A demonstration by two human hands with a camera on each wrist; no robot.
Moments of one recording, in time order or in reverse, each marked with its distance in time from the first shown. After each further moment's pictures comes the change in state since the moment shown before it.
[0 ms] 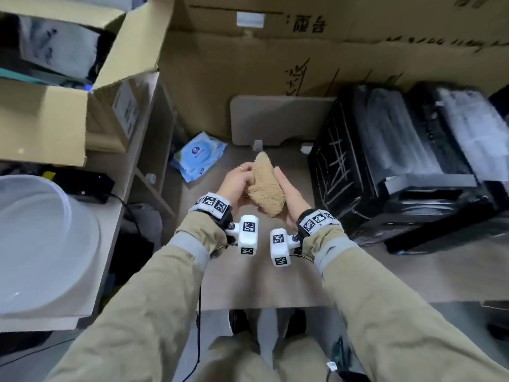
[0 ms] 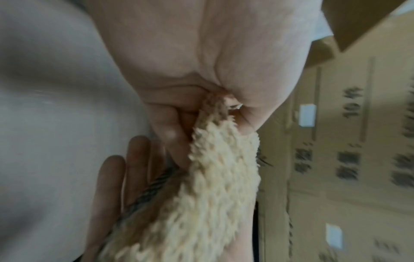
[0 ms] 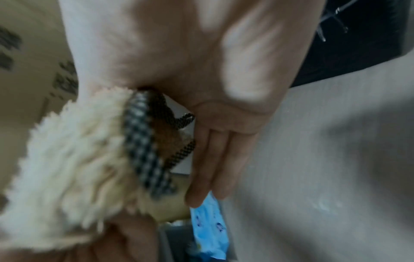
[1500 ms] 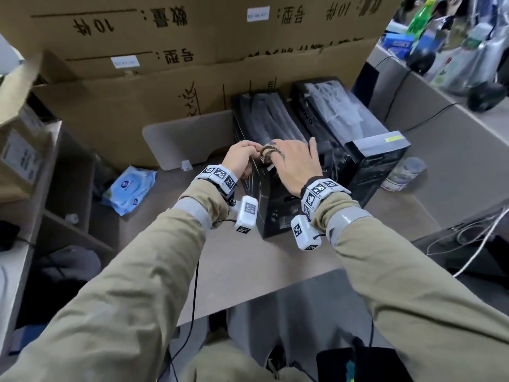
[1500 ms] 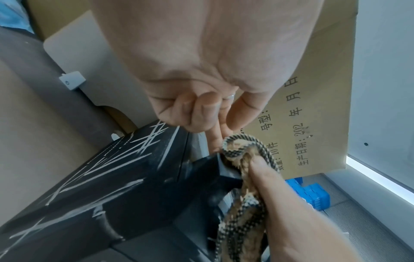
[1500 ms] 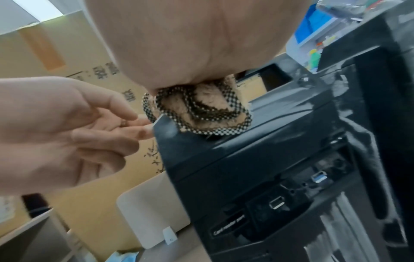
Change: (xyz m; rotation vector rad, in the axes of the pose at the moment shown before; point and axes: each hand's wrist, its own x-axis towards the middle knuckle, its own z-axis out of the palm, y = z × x) left_hand -0.029 0.035 0.220 0.268 -0.211 0.247; right_hand -0.119 -0.088 -0.200 -1.403 0.657 -0.699
